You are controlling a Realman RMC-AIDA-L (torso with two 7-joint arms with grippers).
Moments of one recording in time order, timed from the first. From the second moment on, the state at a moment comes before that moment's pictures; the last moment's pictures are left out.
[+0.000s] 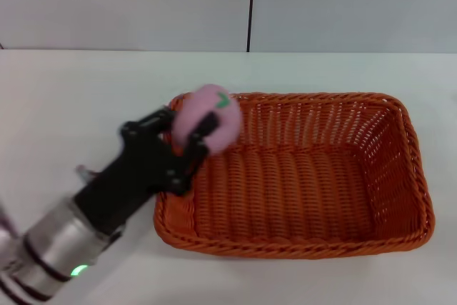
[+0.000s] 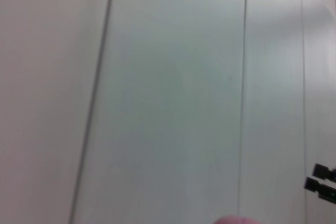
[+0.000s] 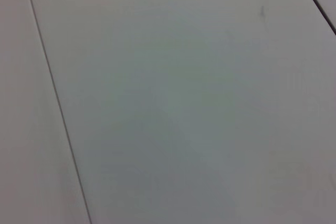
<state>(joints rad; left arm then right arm) -0.30 -2.07 -0.47 -0.27 -0.49 -1.57 2.81 0.18 2.08 -0.62 -0.46 -1.08 -1.65 1.10</state>
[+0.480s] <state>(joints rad) -0.25 -2.07 -0.47 -0.42 -0.48 -1.40 2.92 0.21 2.07 -0.61 -0.41 -1.08 -1.65 1.03</state>
